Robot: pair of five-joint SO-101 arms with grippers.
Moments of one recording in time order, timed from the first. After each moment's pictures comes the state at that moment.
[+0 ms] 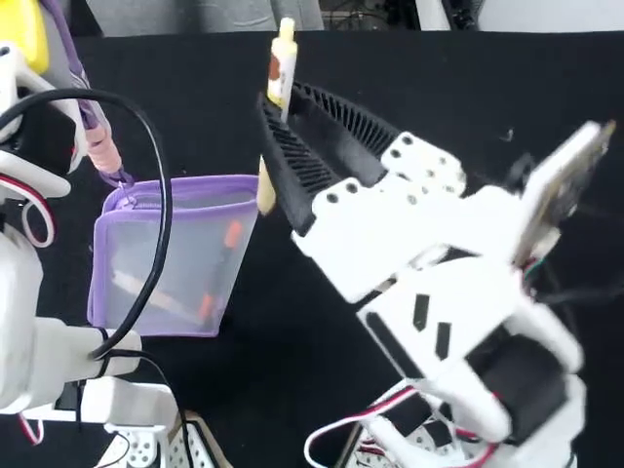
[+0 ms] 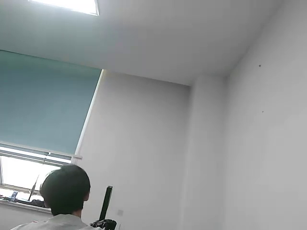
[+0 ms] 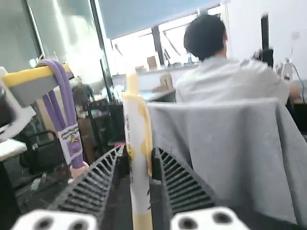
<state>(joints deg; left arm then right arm) -4.5 -3.7 -94.2 87.3 7.8 -36.4 -55.3 9.9 42.9 -11.2</state>
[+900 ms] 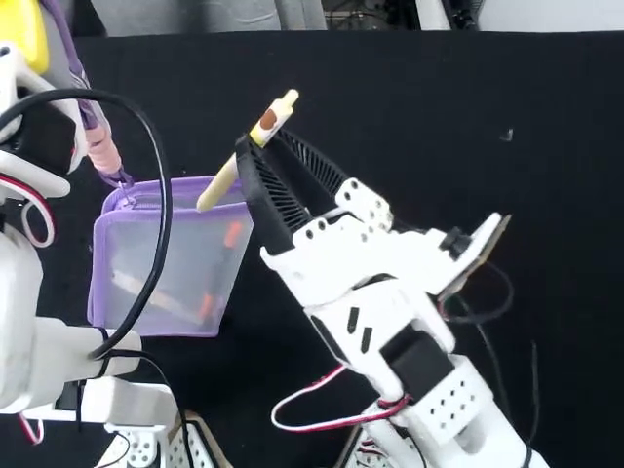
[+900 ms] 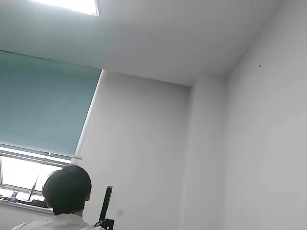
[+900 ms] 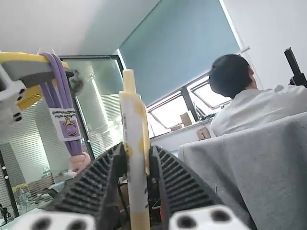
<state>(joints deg) -4.5 -3.7 -94.2 87.3 7.8 -38.1 -70.4 61.9 -9.8 -24.0</state>
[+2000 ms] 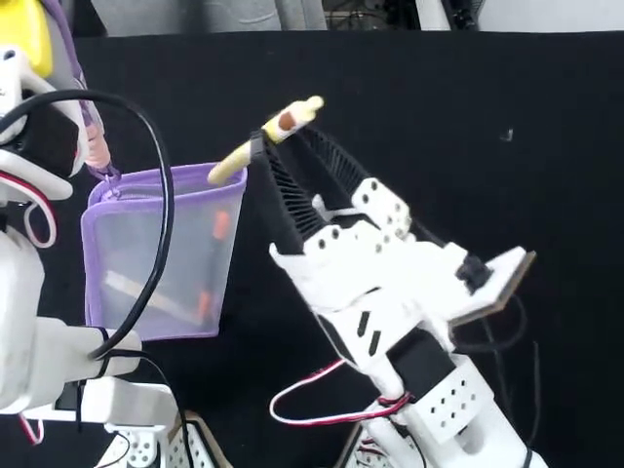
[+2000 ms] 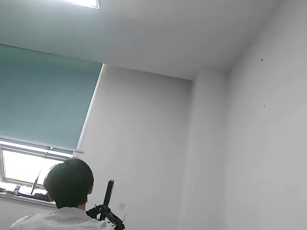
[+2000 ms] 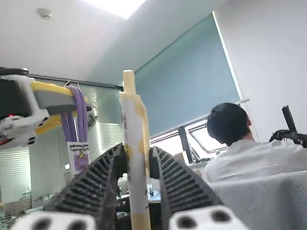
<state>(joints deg) -4.5 -3.7 -94.2 89.2 7.8 -36.8 -70.4 61.1 -19.1 -16.7</state>
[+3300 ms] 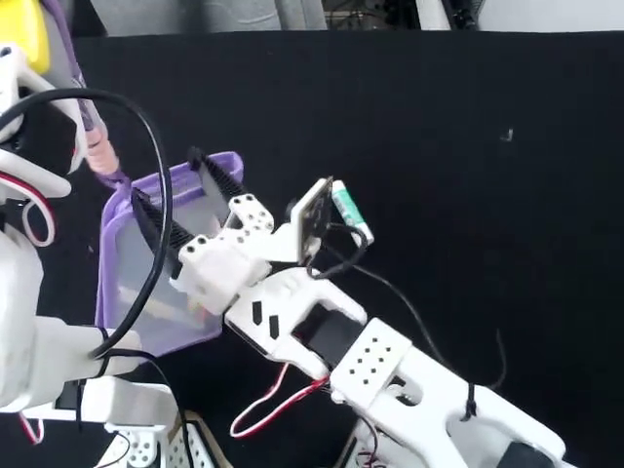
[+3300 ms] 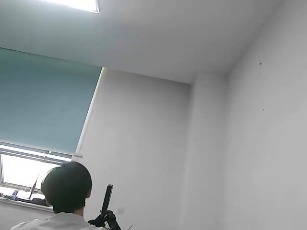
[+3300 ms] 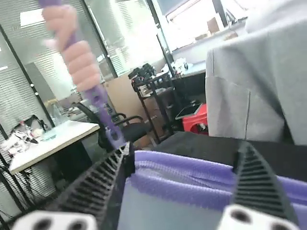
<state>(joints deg) -4.5 -3.7 -94.1 87.9 7.8 -52.5 -43.8 61.3 -16.9 -19.6</state>
